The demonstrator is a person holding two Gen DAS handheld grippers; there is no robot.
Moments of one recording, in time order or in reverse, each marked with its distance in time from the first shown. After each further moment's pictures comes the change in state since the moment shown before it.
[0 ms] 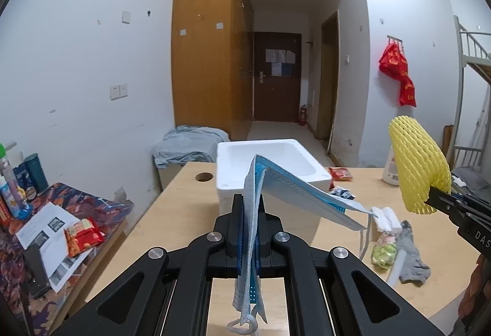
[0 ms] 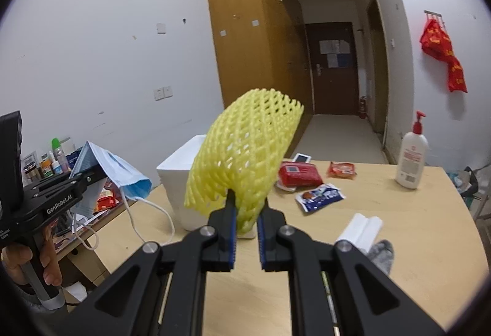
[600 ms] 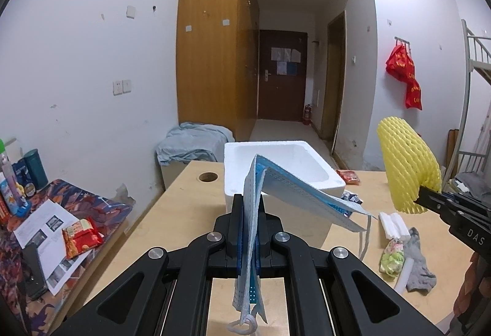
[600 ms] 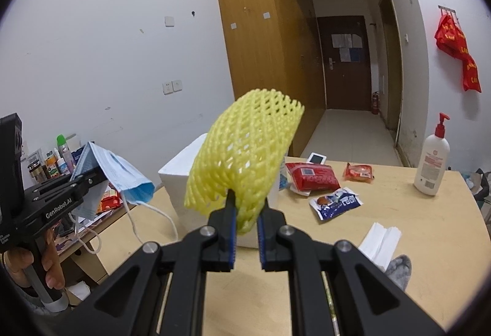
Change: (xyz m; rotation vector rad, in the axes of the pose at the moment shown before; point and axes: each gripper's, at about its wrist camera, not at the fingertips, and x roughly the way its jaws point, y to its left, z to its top) left arm 0.022 0.010 0.007 -0.024 0.007 0.012; right arm 0.034 0.005 0.014 -0.010 0.035 0.049
